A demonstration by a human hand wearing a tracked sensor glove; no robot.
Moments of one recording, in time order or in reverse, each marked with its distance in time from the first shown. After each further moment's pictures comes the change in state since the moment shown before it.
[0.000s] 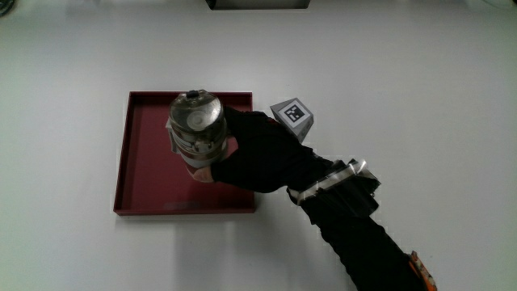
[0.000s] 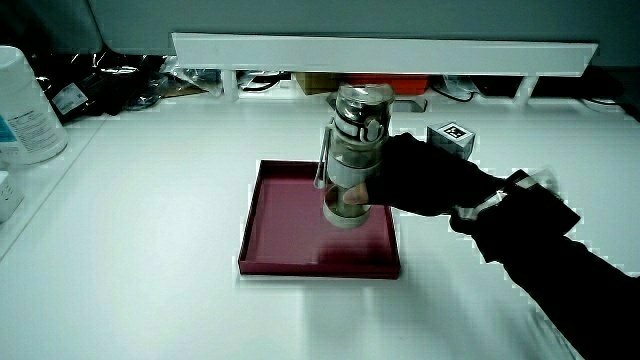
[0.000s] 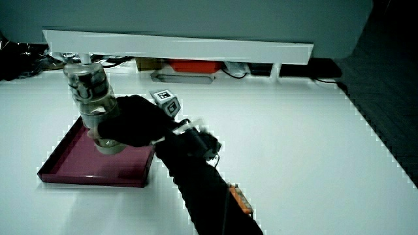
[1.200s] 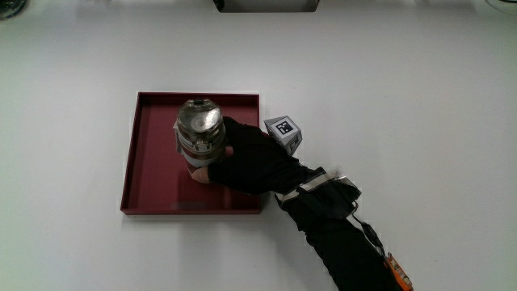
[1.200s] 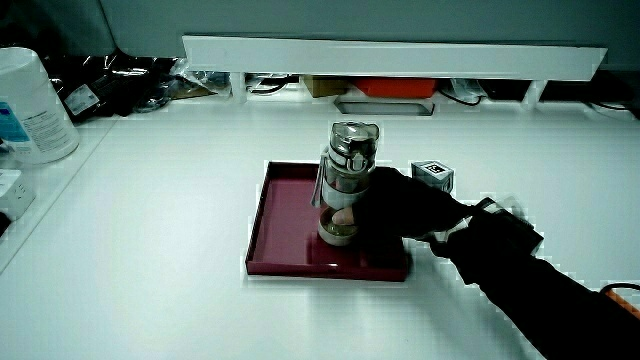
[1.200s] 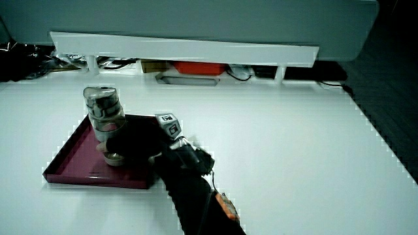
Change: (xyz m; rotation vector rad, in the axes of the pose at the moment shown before) arm 0.073 0.015 -0.016 0.041 0.142 -0.130
